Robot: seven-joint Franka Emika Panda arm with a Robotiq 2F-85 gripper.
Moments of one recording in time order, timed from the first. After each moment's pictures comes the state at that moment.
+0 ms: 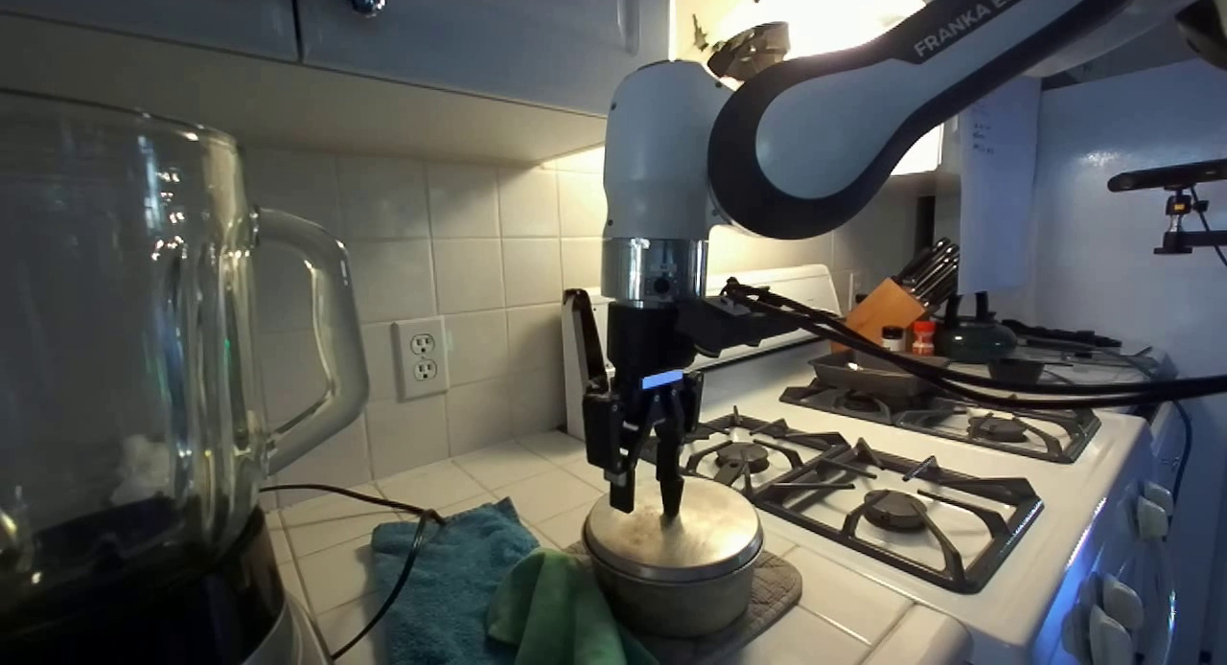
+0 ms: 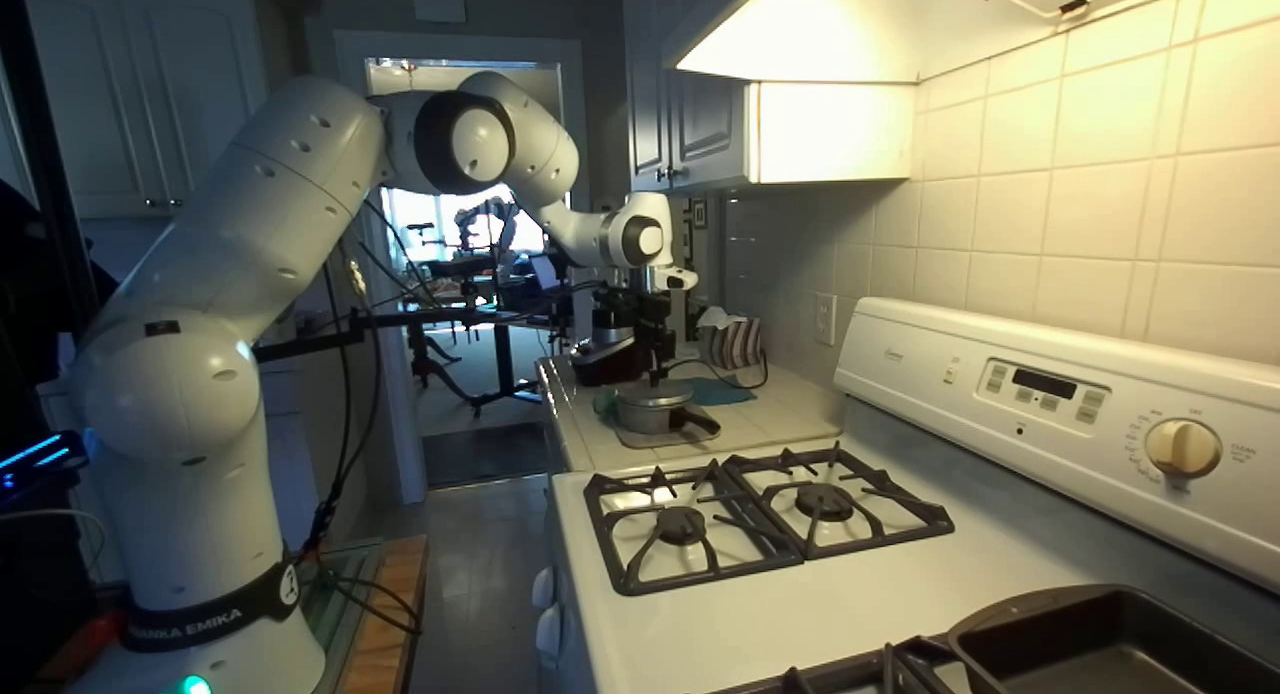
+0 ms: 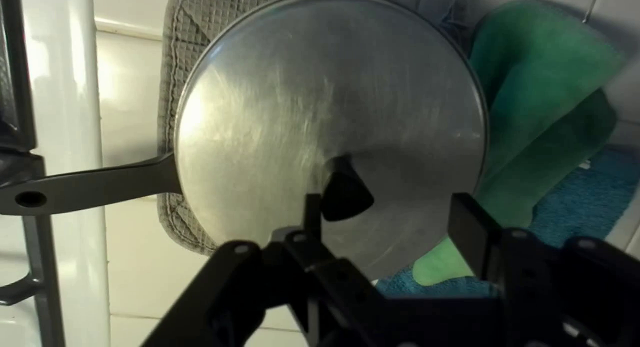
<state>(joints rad) 0.53 0.65 0.18 -1.46 -0.14 2.16 0.58</state>
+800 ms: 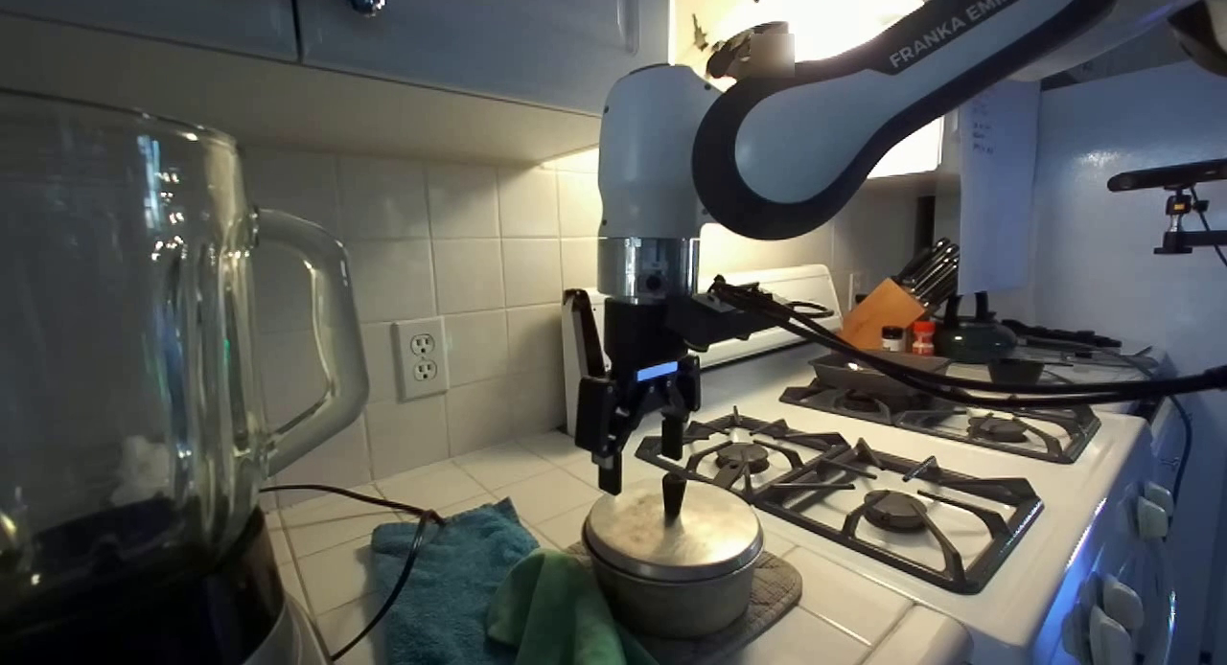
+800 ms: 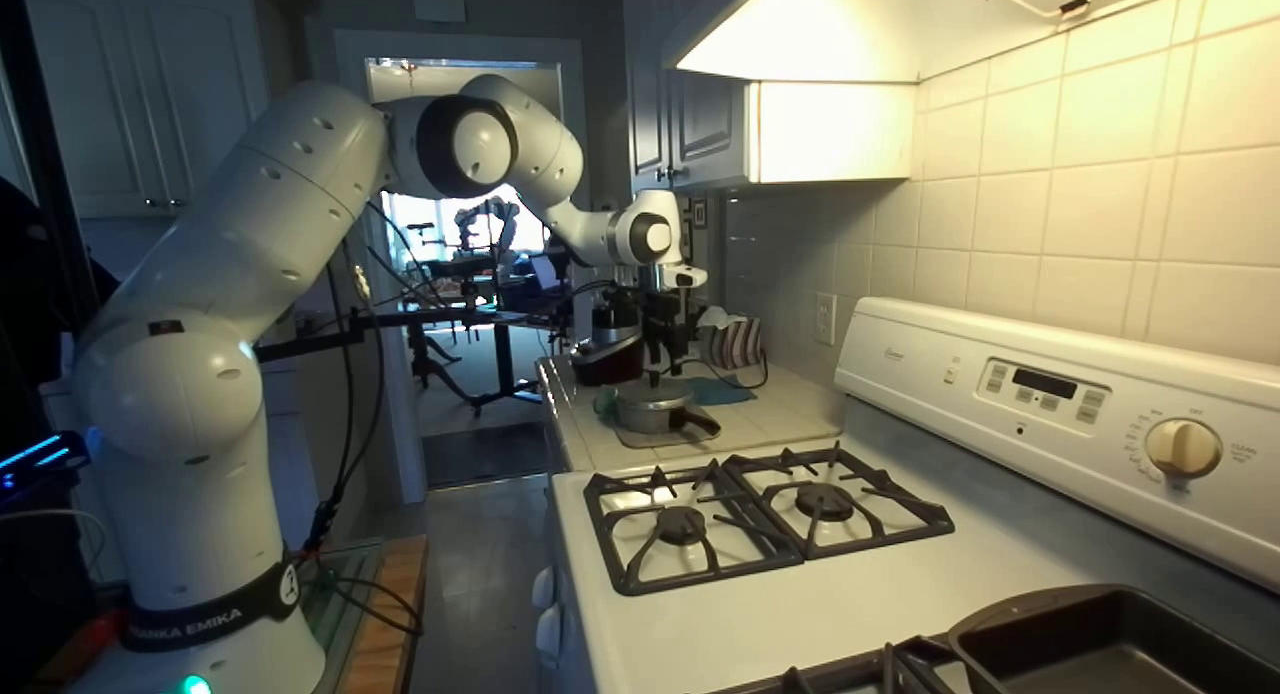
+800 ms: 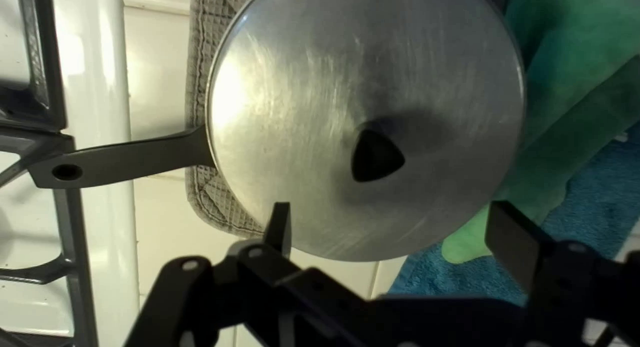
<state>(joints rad) 0.56 0.67 0.13 -1.41 -0.14 2.13 0.58</state>
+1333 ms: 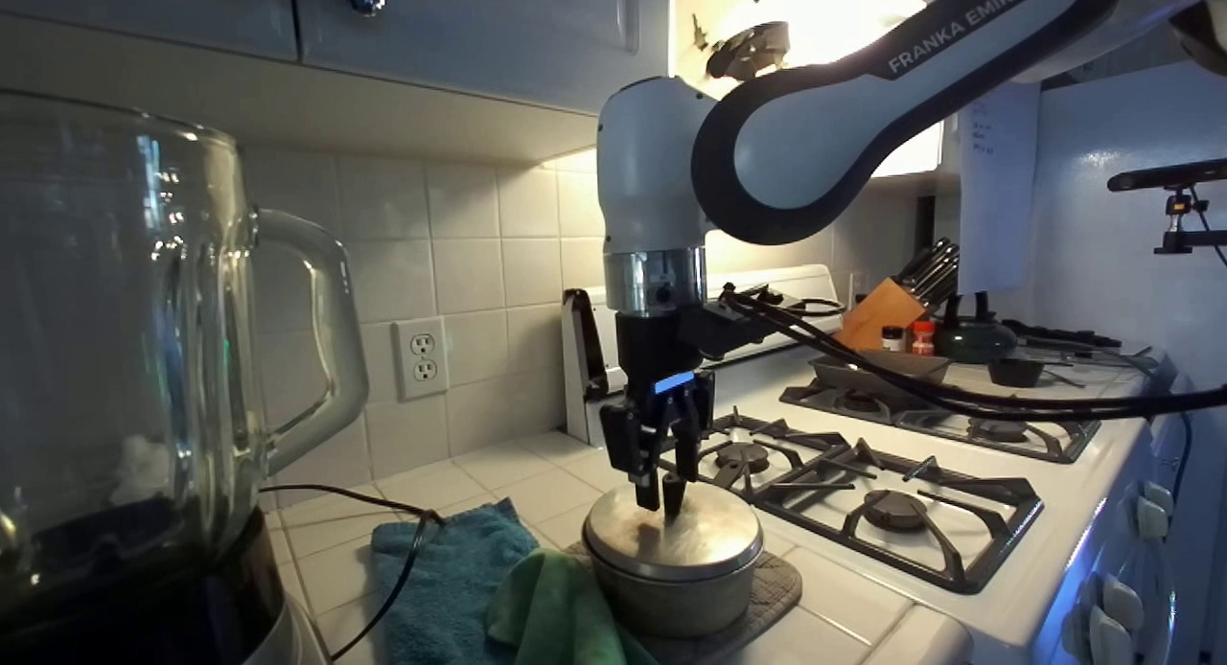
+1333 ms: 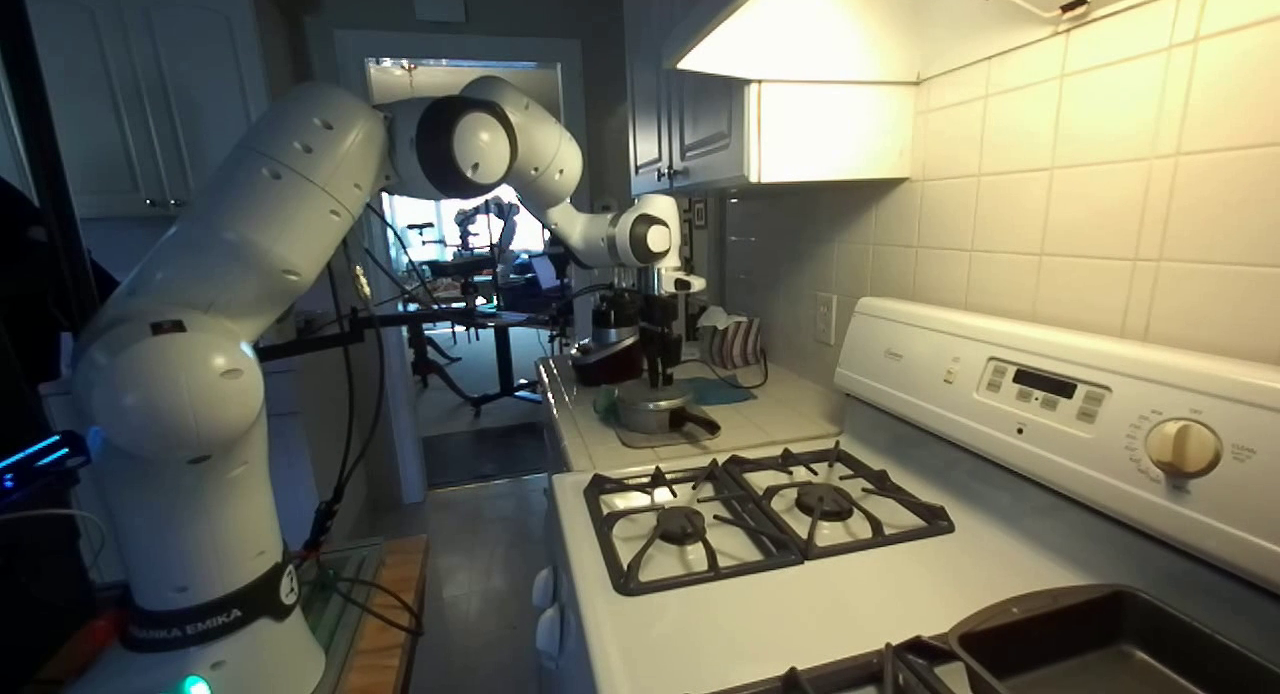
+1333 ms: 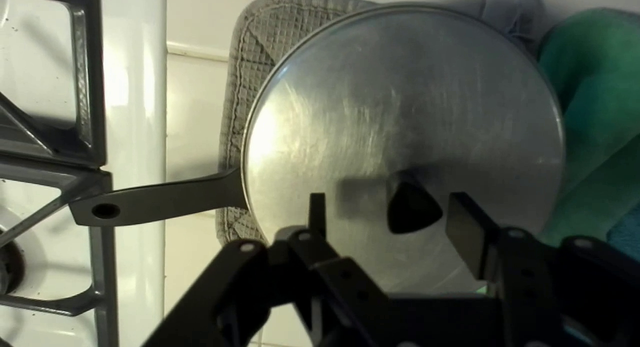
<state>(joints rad) 0.57 0.67 0.12 -1.41 -0.14 2.05 0.58</state>
